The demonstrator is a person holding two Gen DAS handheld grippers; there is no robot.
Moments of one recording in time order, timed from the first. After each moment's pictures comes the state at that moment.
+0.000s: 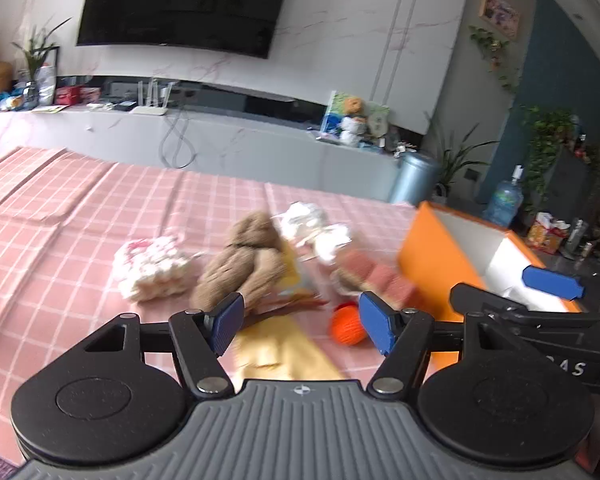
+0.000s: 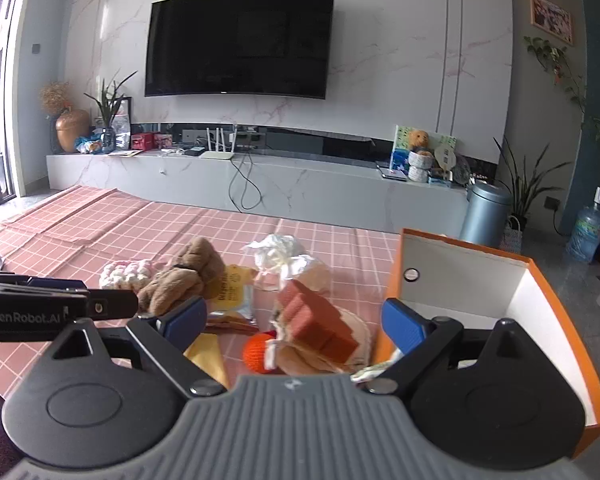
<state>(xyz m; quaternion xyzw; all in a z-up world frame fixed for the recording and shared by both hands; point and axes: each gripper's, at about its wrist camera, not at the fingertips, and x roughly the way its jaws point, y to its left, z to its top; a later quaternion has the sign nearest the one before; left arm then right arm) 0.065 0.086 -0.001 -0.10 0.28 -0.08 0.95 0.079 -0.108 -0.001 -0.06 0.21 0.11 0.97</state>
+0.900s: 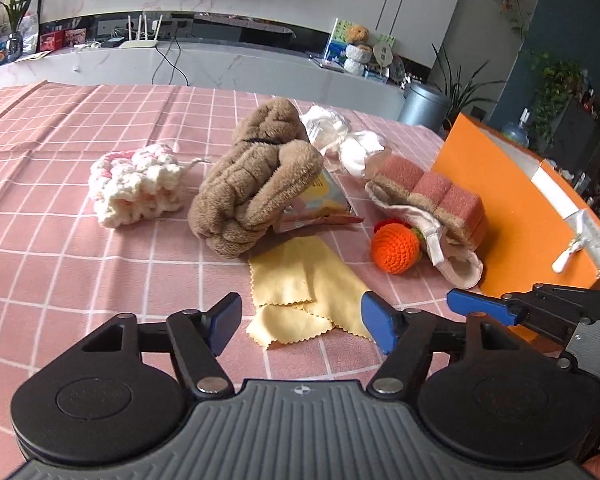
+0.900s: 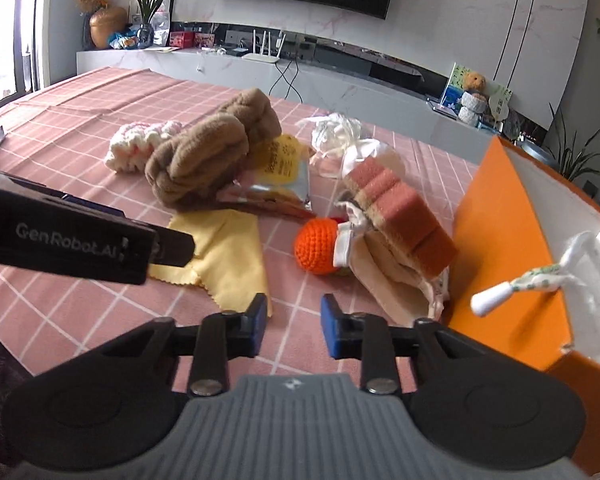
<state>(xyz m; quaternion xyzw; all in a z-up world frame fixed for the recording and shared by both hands) 0.107 0.087 -0.071 -0.08 0.37 -0.10 0.92 0.124 -0.063 -0.100 -0.13 0.34 0.14 0.92</state>
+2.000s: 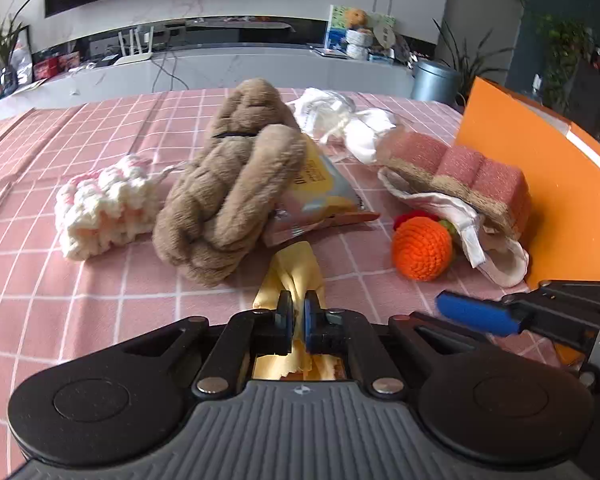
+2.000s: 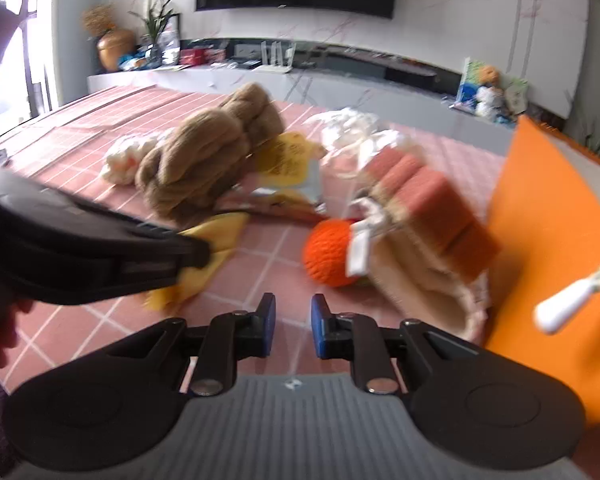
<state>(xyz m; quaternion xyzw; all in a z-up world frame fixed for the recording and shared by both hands) 0.130 0.064 -0.087 -0.03 0.37 -0.08 0.92 0.147 -0.069 -0.120 -0.09 0.32 0.17 0.93</state>
